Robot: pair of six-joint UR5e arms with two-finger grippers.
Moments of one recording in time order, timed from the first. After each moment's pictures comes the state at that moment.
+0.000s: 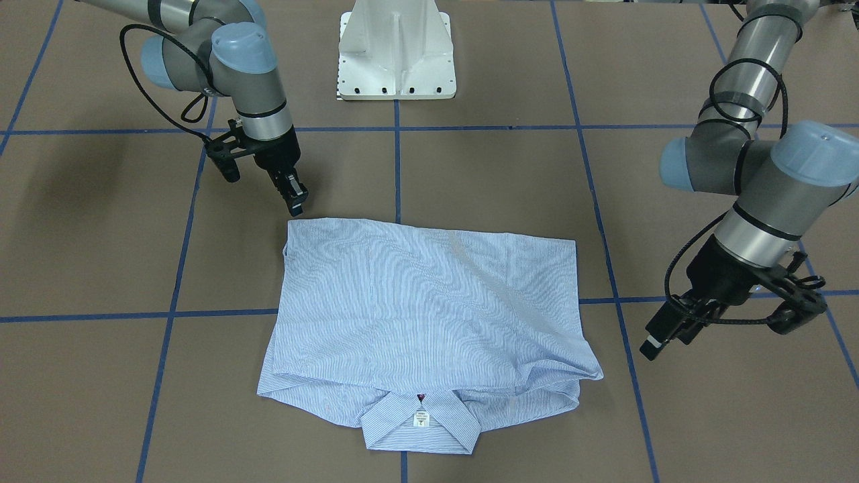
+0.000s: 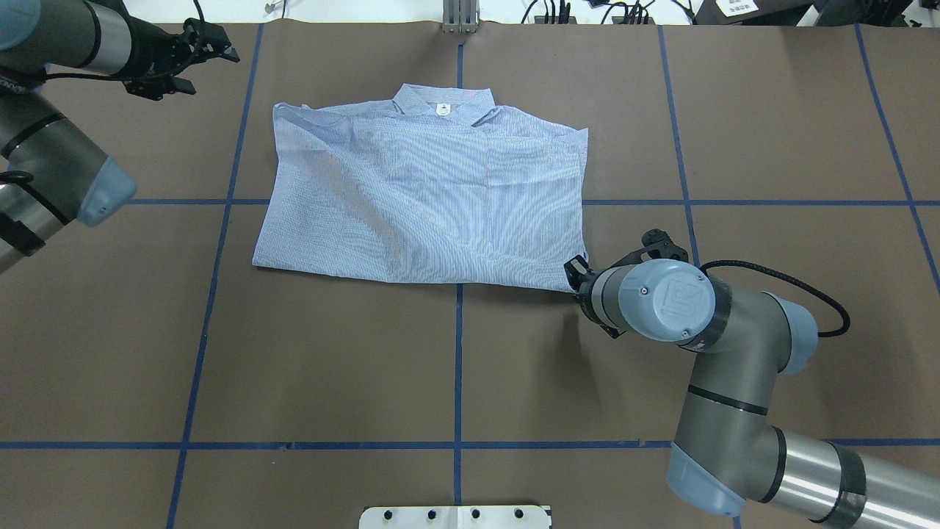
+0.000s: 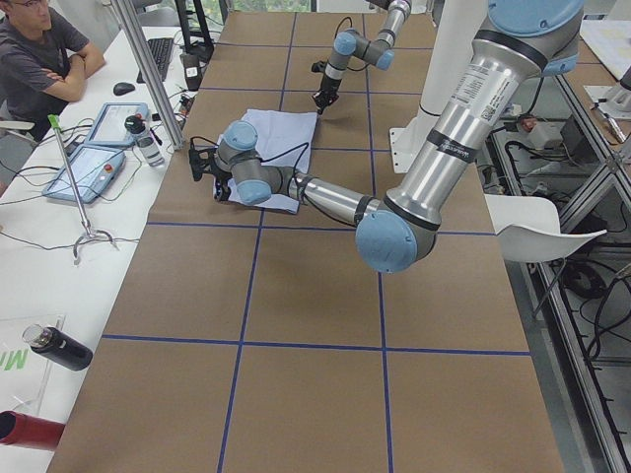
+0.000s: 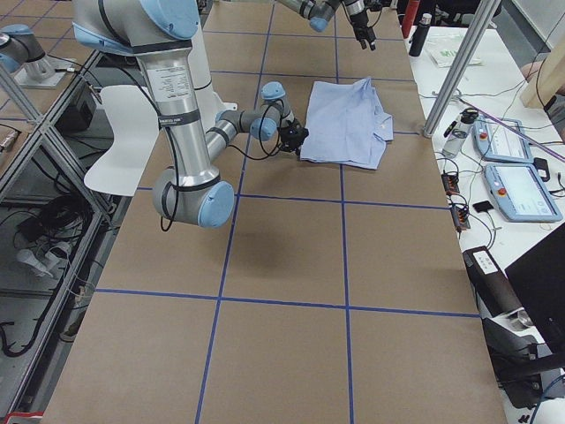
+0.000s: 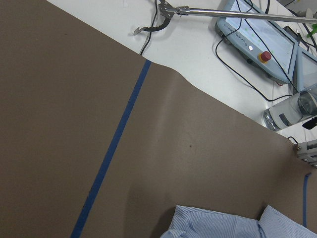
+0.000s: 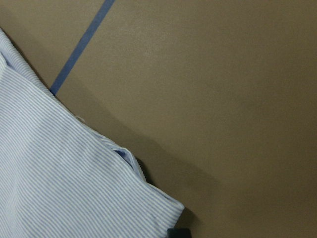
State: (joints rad) left arm -1.04 -2.07 -1.34 -2.42 -2.00 -1.45; right arm 0.43 -1.23 1.83 -1.31 1.57 2.26
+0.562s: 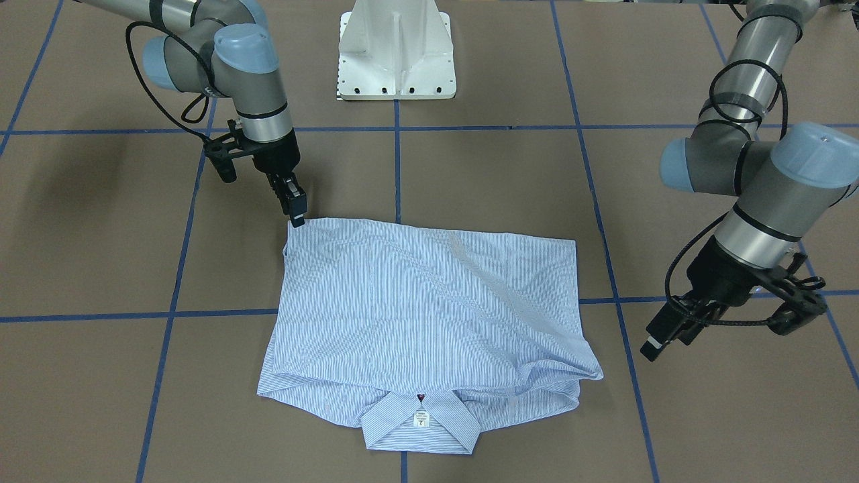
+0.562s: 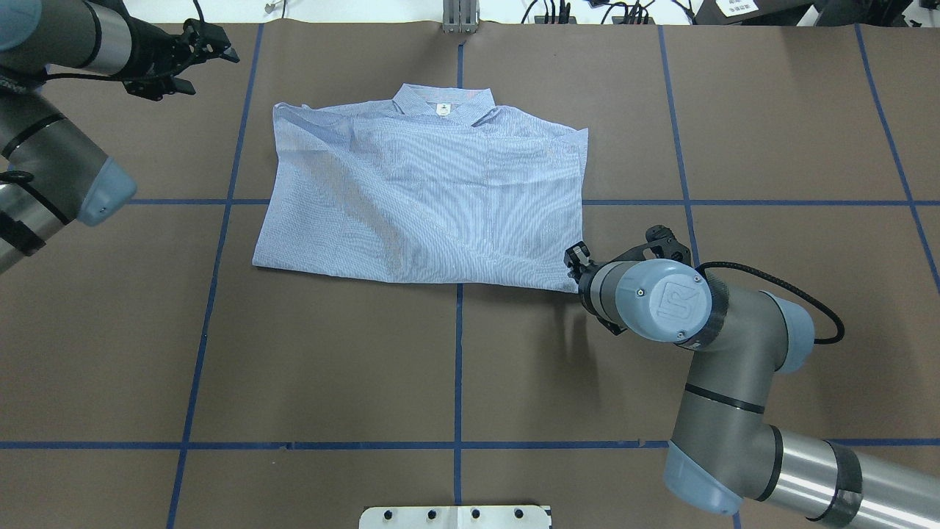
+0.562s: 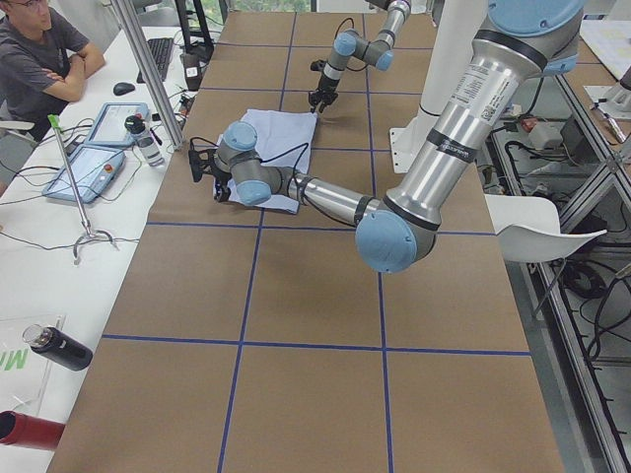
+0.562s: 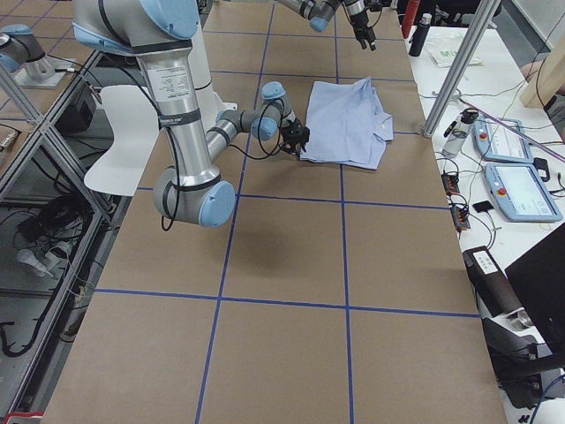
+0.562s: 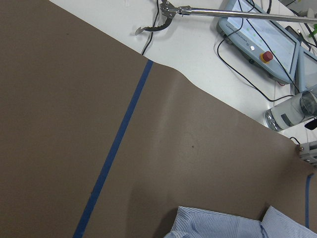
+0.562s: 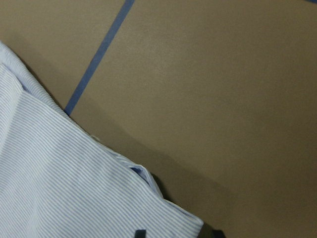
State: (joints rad) left arm -1.04 -2.07 -1.34 -2.42 -2.00 -1.45; right arm 0.43 -1.22 1.82 -1.31 1.51 2.34
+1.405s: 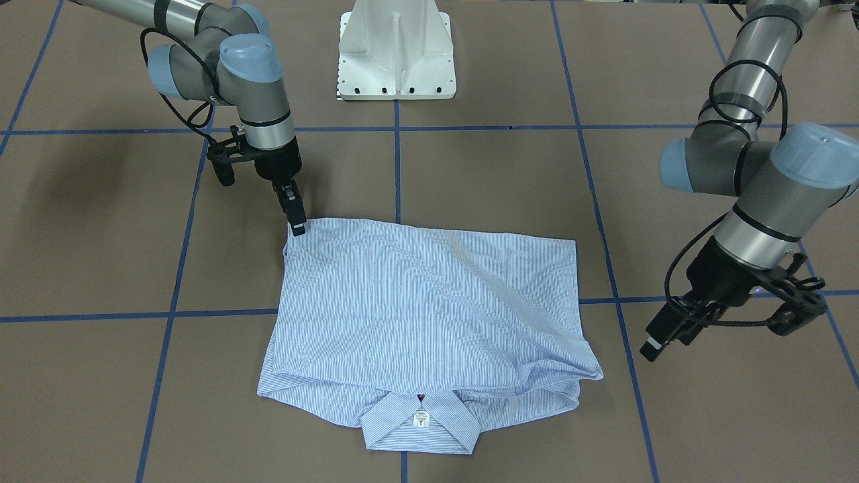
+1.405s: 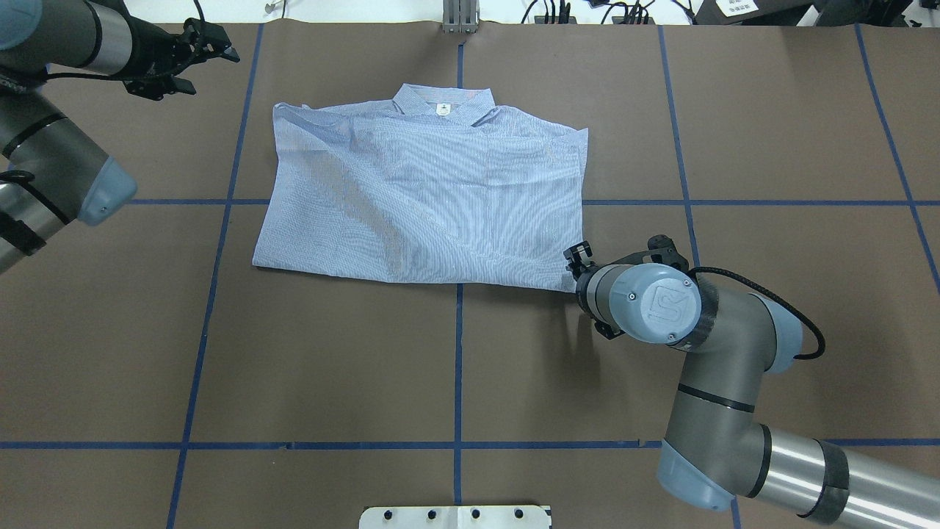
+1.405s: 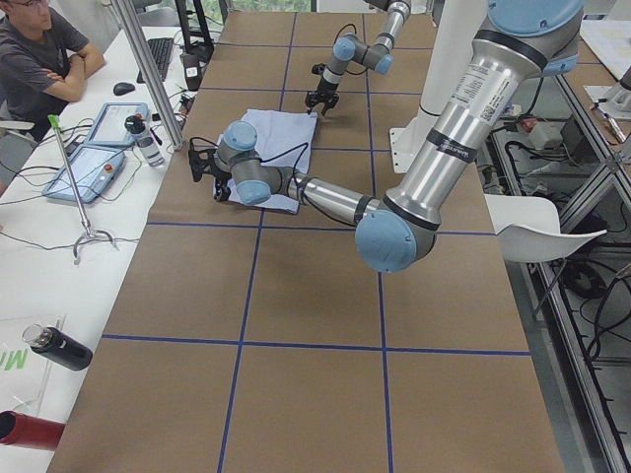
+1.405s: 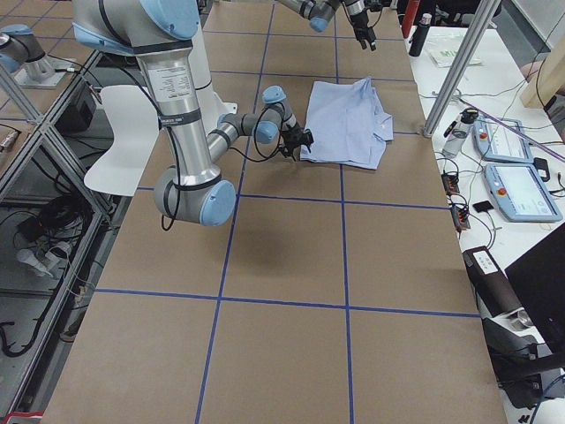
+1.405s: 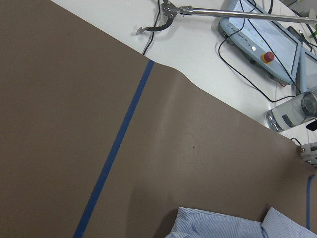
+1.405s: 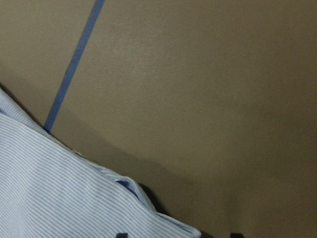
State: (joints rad) left arm -1.04 -2.07 -1.34 -2.42 -2.00 -1.45; right arm 0.42 -1.21 1.77 -1.28 1.50 2.44
